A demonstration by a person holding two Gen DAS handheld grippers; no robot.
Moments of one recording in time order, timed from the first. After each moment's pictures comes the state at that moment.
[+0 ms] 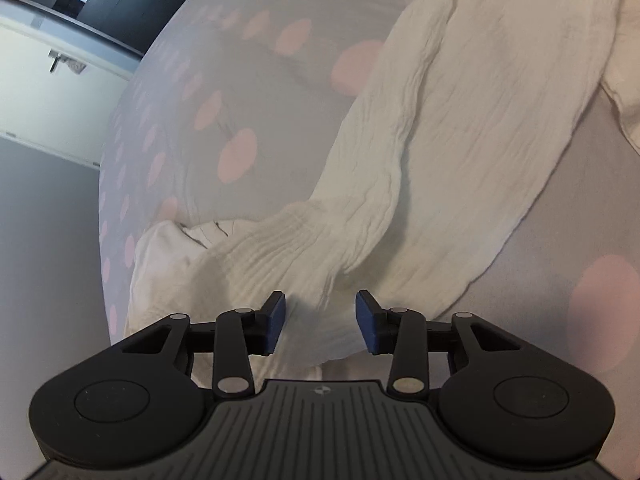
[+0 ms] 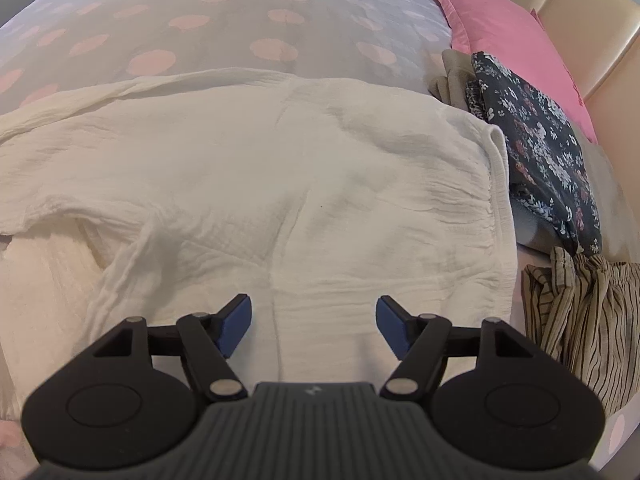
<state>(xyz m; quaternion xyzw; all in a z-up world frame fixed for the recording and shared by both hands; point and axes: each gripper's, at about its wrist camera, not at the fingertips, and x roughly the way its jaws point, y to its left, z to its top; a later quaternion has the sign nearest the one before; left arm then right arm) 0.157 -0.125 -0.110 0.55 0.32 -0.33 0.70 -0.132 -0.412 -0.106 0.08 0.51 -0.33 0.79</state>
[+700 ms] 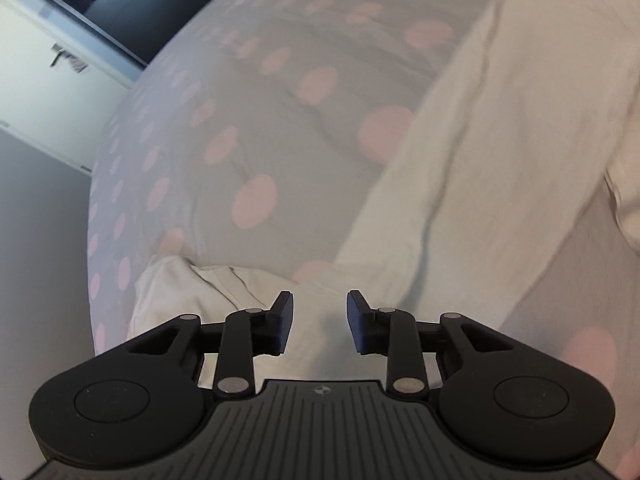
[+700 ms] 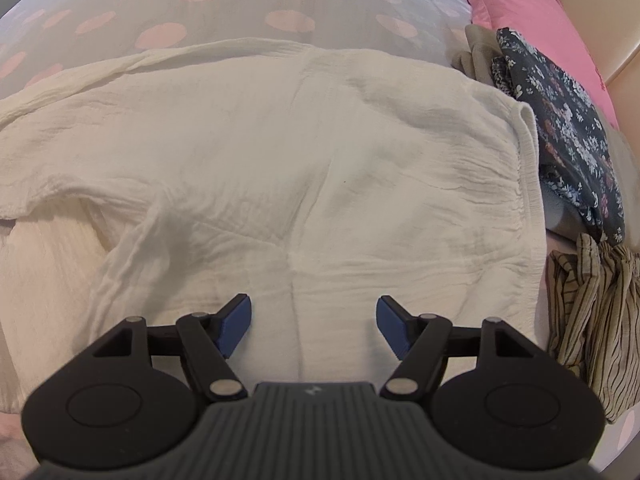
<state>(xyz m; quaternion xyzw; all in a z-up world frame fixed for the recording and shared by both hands) 0.173 -0.145 -0.076 0.52 0.32 -0.38 0.69 -0.124 -0.415 -0.121 0.10 0.54 -0.30 0.78</state>
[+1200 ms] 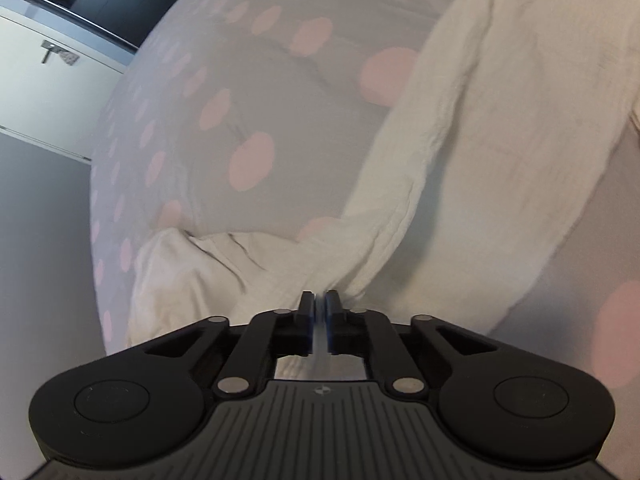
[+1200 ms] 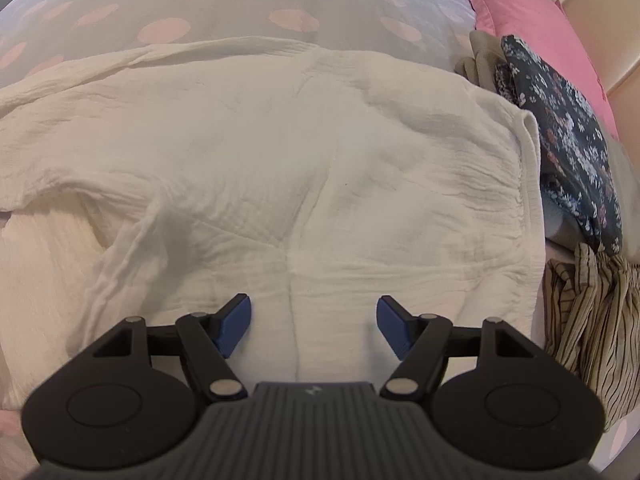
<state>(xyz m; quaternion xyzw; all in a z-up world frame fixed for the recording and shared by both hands) 0.195 -0.140 -0.096 0.55 0.32 -0.34 0.69 -0.122 -0.415 -0.123 0.08 0.55 -0.30 0.78</state>
